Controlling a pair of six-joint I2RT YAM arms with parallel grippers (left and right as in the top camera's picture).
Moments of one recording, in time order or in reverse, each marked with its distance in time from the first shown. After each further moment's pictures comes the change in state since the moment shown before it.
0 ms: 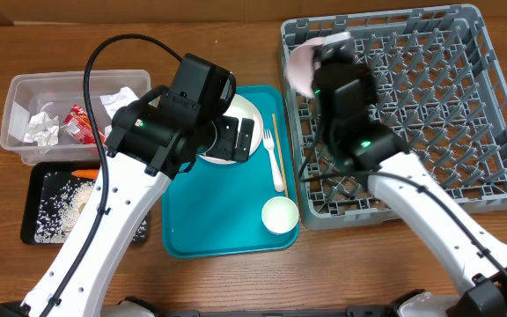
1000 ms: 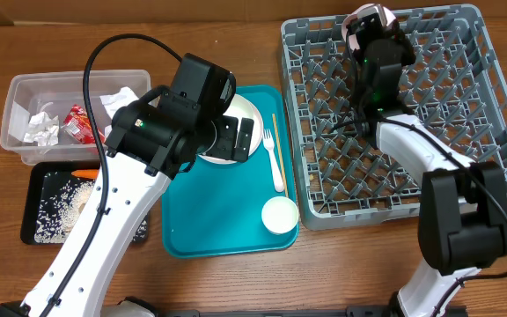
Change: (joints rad) left arm 0.000 0.000 0.001 0.000 -0.007 0.000; right arm -0.288 0.394 0.001 0.724 -0.097 -0.516
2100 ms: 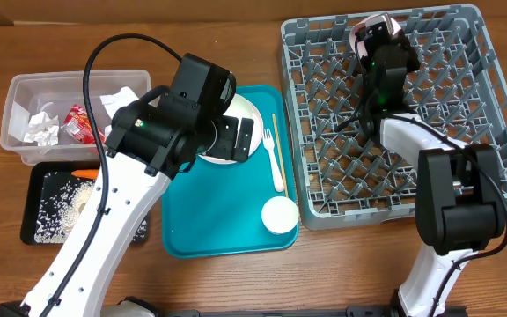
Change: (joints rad) left arm 0.000 0.000 0.000 0.000 0.000 0.000; right arm -0.066 0.111 0.003 0.047 -0.052 0.017
